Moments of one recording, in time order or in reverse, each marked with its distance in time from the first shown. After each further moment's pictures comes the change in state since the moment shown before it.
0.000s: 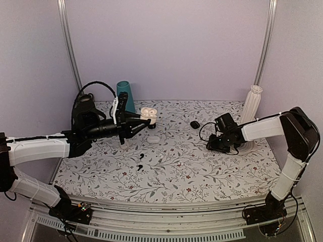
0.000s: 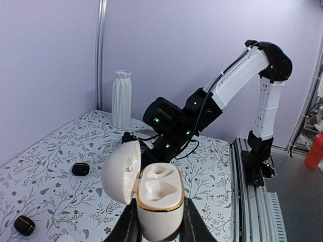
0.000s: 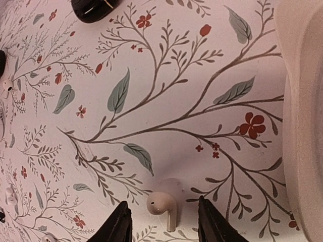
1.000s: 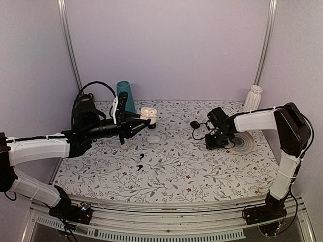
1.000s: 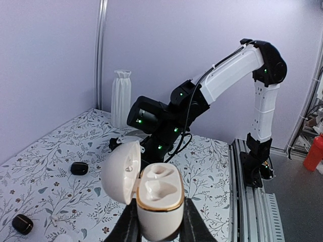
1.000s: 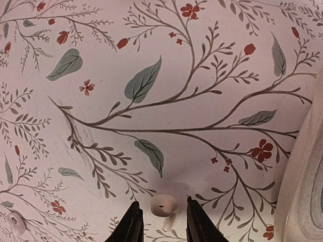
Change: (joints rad) left arm 0.000 0.000 0.000 0.002 0.000 -0.015; right arm 0.032 0.102 0.237 -0.308 0.056 -0.301
